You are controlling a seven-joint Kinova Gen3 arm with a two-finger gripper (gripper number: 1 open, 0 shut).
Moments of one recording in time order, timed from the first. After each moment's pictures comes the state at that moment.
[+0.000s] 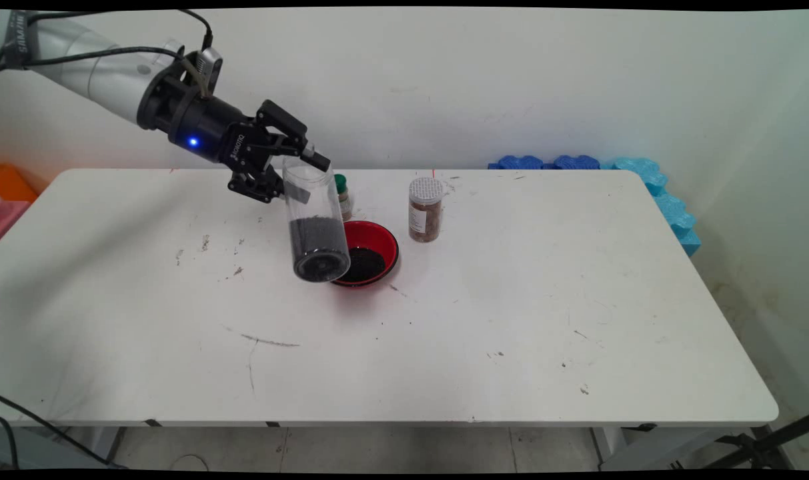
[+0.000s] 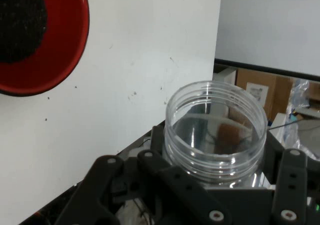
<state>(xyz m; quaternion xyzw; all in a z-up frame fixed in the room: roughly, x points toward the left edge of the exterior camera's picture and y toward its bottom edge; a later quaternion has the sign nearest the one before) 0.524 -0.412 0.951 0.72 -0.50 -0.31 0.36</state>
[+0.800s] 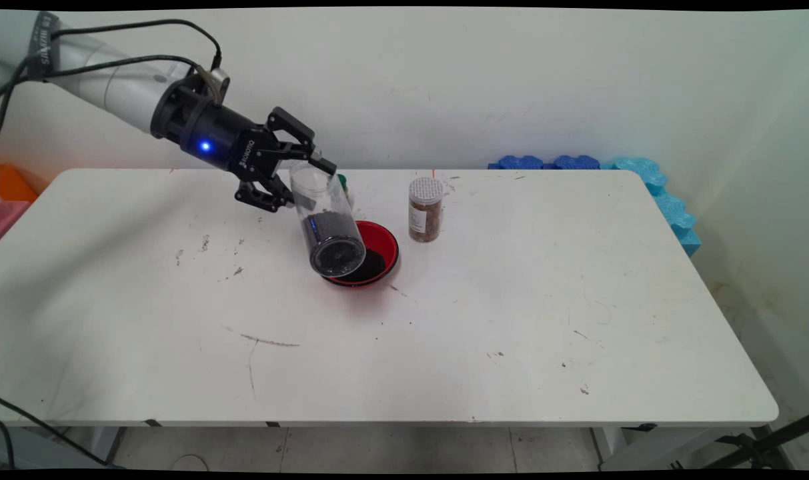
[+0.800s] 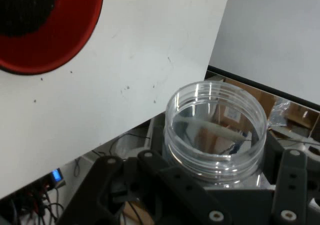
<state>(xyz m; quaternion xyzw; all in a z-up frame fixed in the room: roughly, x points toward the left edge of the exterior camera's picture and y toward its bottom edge) 0.522 -0.420 0.932 0.76 -0.43 -0.35 0.33</state>
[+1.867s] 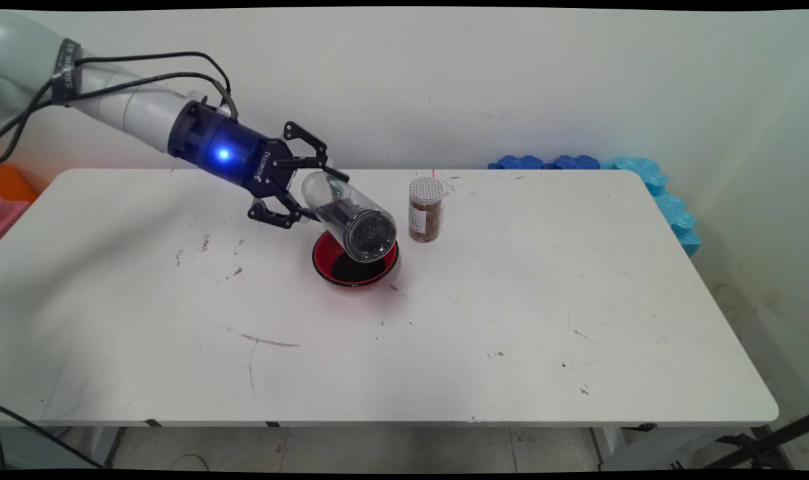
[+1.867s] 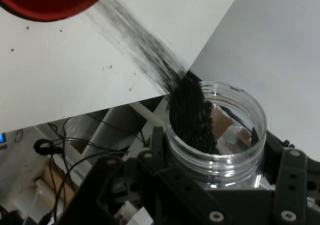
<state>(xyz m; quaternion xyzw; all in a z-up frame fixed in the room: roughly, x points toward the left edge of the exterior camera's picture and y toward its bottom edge) 0.510 -0.418 0.907 0.81 -0.30 -0.42 0.28</state>
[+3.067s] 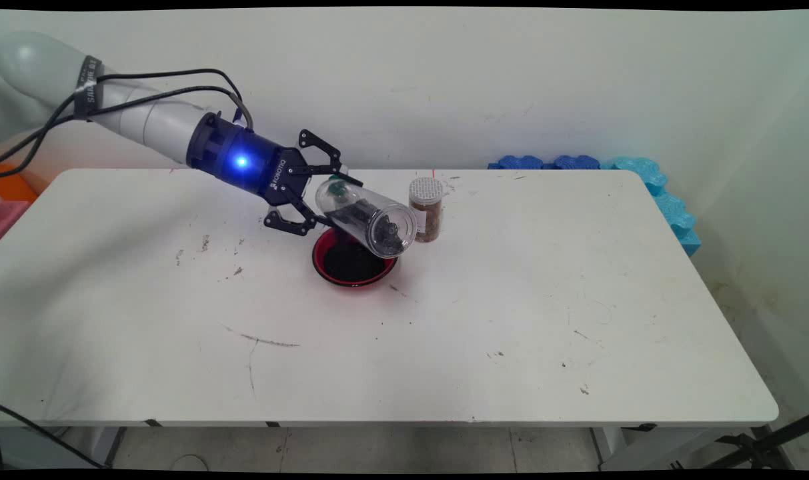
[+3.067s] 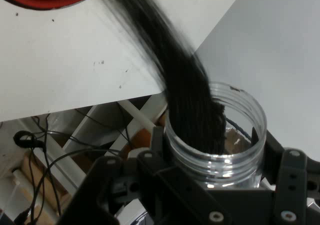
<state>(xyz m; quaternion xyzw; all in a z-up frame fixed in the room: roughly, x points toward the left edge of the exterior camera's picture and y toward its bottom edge) 0.495 -0.422 0.890 0.81 -0.27 -0.44 0.27</state>
